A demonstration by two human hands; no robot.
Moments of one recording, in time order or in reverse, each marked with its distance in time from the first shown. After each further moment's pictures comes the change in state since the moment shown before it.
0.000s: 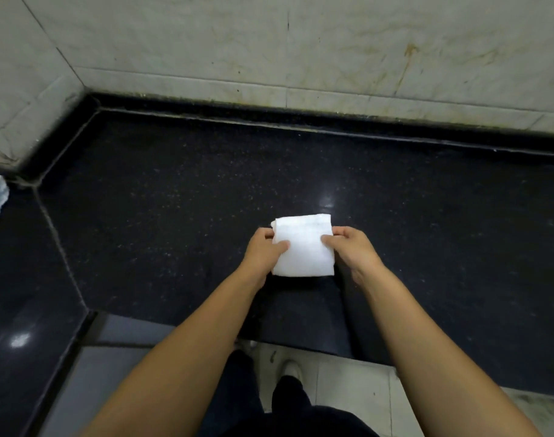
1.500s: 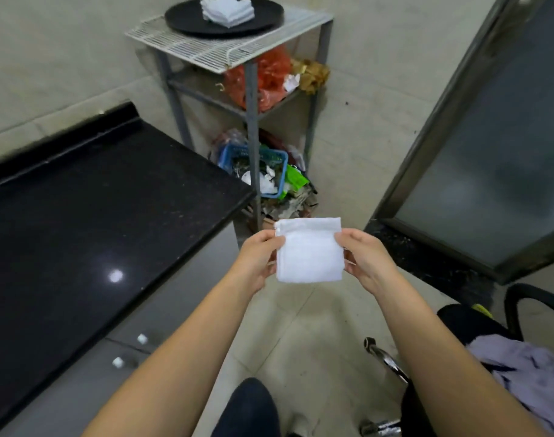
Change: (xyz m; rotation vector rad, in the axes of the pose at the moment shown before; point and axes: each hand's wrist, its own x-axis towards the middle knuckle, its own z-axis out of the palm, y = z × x) left_hand -0.398 -0.087 0.523 0.265 -1.016 -0.005; right_hand -0.408 0.299 -0.496 0.742 0.908 -0.016
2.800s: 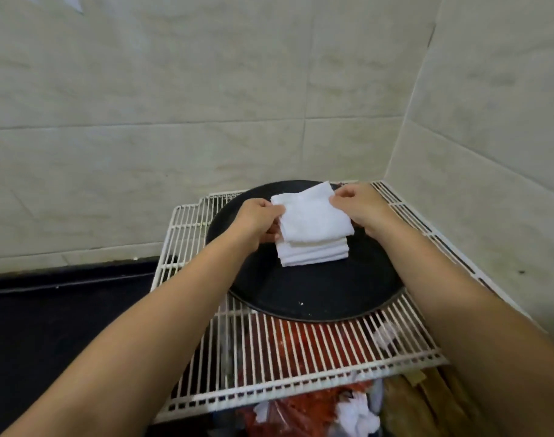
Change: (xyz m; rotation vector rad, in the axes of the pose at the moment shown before) left_hand 0.454 0.522 -0.034 -0.017 0.734 0.374; right_hand 0.602 -0.500 0.314 -0.724 -0.646 -0.672
